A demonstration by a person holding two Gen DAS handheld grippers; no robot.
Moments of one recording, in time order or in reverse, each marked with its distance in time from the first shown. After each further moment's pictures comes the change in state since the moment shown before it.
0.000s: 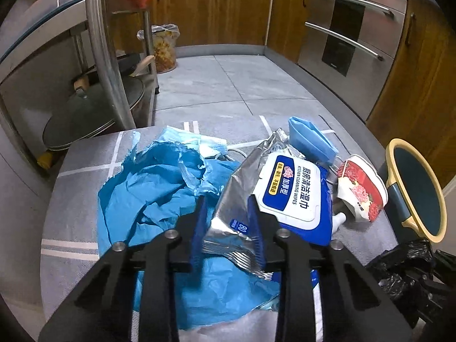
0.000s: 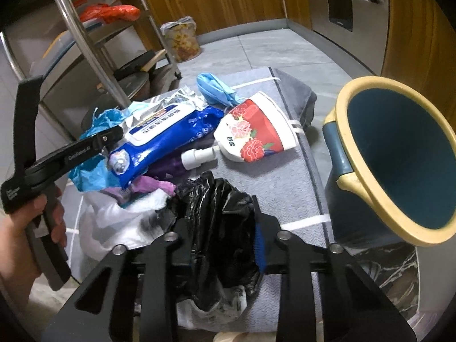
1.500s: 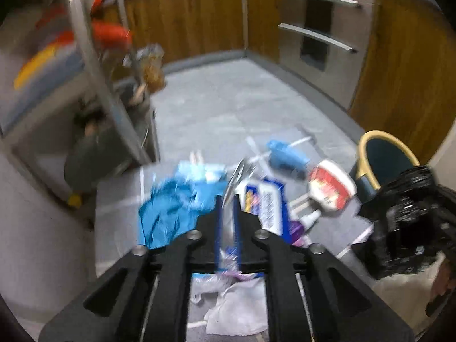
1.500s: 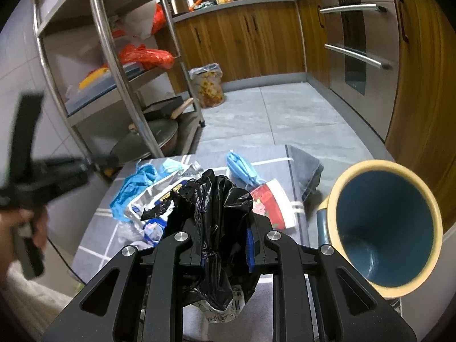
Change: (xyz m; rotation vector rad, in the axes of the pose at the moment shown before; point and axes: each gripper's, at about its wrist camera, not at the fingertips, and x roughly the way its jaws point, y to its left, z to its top) left arm -0.076 0.001 0.033 0.132 0.029 -0.001; right arm -0.074 0.014 0.042 -0.115 -0.224 0.056
